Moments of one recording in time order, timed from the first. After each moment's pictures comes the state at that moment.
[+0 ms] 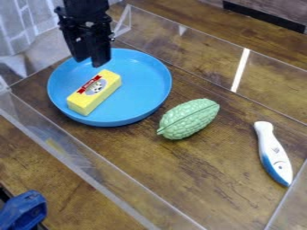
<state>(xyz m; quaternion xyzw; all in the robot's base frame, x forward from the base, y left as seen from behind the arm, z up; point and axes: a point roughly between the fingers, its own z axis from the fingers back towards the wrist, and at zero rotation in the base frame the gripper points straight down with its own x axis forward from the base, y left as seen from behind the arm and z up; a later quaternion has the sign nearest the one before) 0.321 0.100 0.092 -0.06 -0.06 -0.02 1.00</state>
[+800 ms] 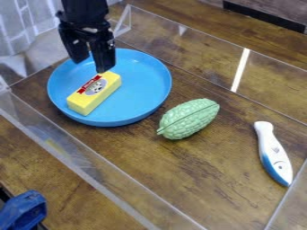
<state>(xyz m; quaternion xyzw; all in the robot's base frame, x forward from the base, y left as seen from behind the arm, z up) 0.321 0.101 0.080 -0.06 -0.07 -0.04 1.00</state>
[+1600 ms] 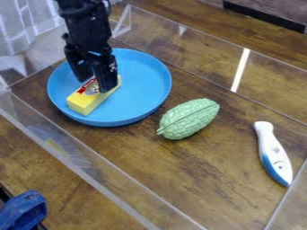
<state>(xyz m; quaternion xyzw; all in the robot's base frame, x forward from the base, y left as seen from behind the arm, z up) 0.323 0.100 0.046 -0.07 -0.07 -0.06 0.99</state>
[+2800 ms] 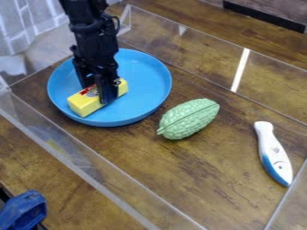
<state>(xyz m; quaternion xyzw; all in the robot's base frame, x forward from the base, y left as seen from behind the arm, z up) 0.326 0.089 0.034 -0.05 -0.04 -0.08 0.99</state>
